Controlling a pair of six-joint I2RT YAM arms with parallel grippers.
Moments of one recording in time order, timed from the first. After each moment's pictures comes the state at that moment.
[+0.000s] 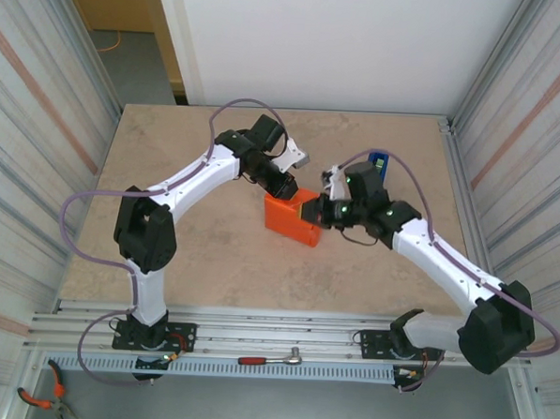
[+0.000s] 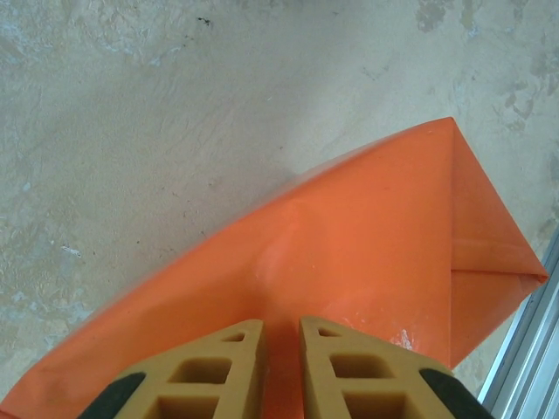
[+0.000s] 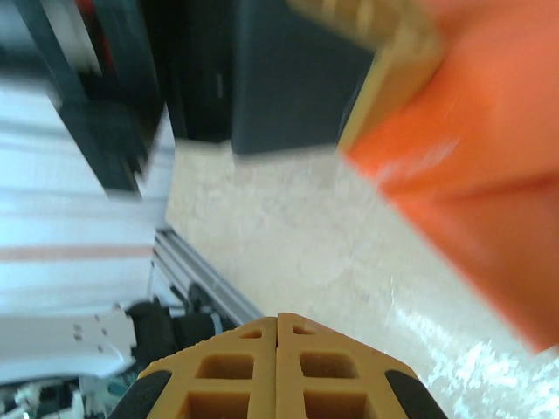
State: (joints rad) left arm -0.61 1.92 1.73 -0.91 0.42 0.15; right arm 0.60 1.23 0.93 -0.40 -0.54 0.75
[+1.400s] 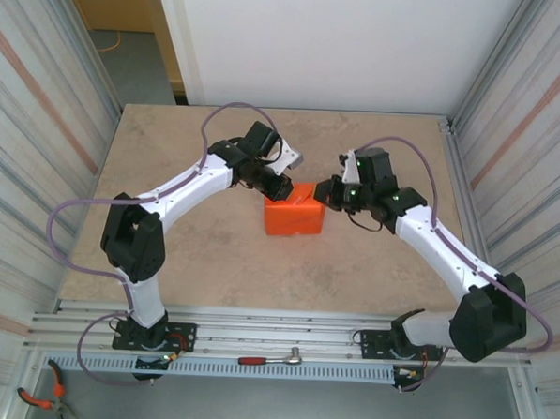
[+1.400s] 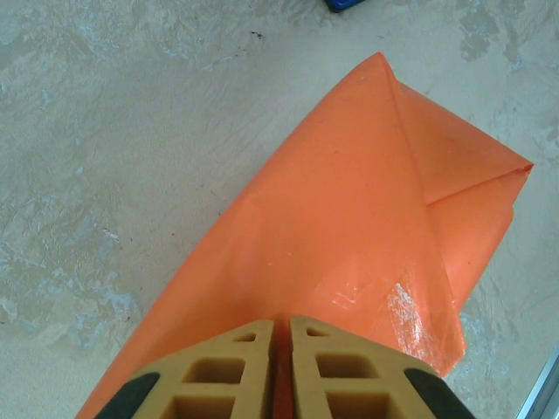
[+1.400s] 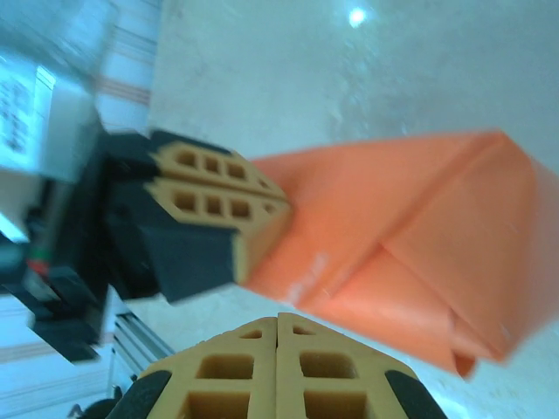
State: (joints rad) left arm -0.62 1.82 1.58 -0.77 0.33 0.05; right arm 0.46 1.34 1.08 -0.42 -0.45 0.73
